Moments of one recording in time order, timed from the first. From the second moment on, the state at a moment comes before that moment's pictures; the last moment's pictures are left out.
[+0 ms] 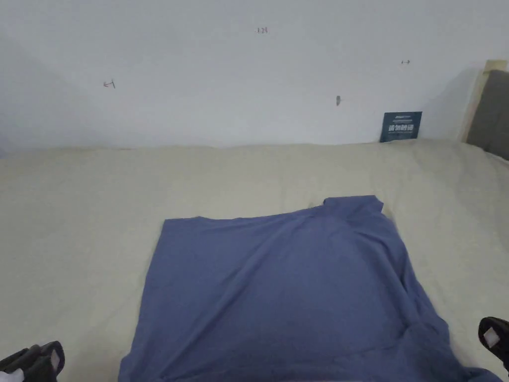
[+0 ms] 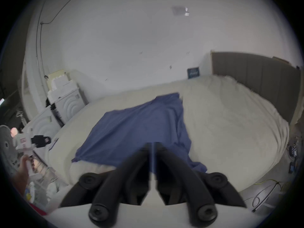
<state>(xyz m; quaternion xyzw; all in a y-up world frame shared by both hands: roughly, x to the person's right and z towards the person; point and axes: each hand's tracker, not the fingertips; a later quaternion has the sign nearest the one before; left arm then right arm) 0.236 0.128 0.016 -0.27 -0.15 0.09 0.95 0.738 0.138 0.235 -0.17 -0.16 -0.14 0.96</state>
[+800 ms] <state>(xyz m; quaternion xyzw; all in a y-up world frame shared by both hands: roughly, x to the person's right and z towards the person) 0.304 0.045 -0.092 -0.55 -0.19 -0.06 0.81 0.712 0.107 0.183 -0.28 -0.01 -0.18 0.94</state>
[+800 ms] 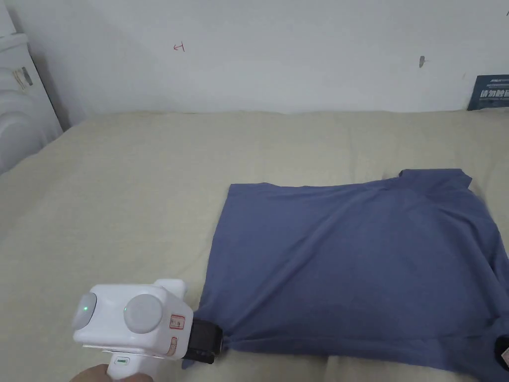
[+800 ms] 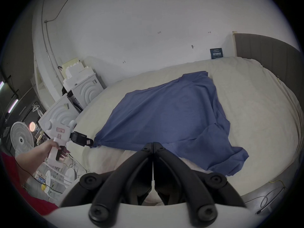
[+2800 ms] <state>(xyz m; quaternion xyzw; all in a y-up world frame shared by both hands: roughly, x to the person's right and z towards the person) 0.316 0.061 -0.105 -0.58 -0.21 -0.03 0.79 0.814 0.052 0.178 -0.46 -0.05 -0.02 0.89</state>
